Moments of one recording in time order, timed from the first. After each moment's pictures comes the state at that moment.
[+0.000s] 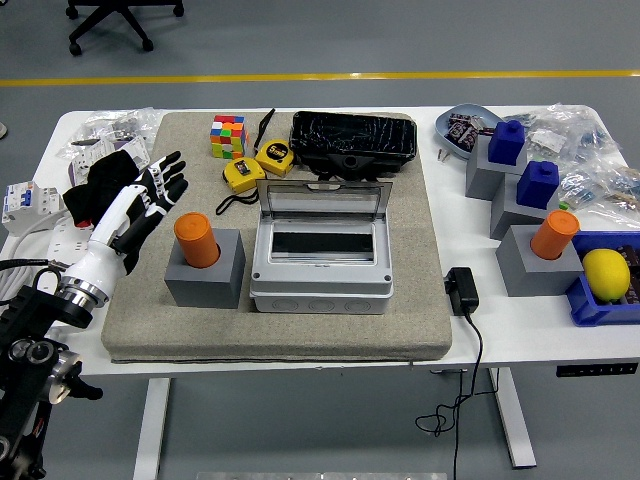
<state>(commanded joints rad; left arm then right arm) -0.04 0.06 -1.50 -1.45 1.49 -0.20 -0.08 0.08 -0.04 1.50 0.18 -1.40 -0.08 -0.14</state>
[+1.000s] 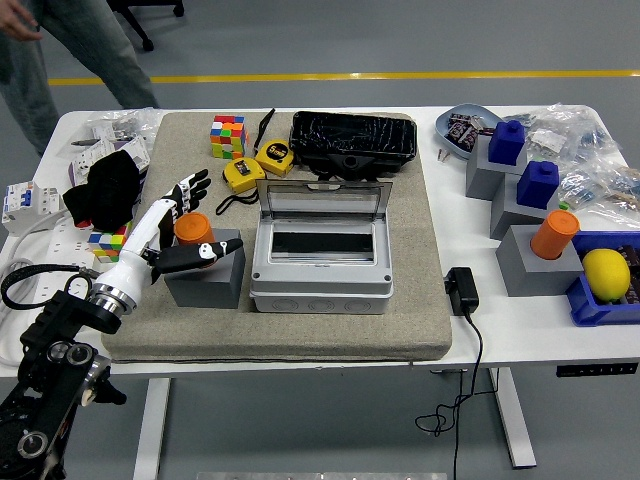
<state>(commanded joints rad) -0.08 0.01 -1.45 -1.35 1.50 -0.15 -0.12 0.08 -0.04 1.50 0.18 -1.39 -0.08 -0.14</state>
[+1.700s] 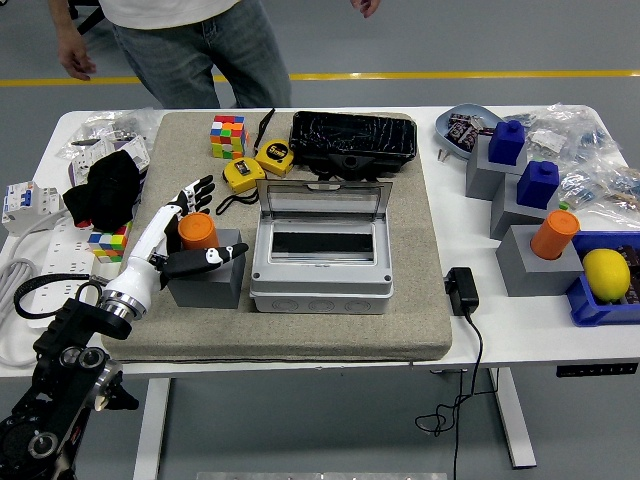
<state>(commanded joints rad) -0.08 0.00 -1.41 -1.33 1.48 -0.10 -0.13 0.08 -0.04 1.50 0.18 -1.39 -0.08 -0.14</state>
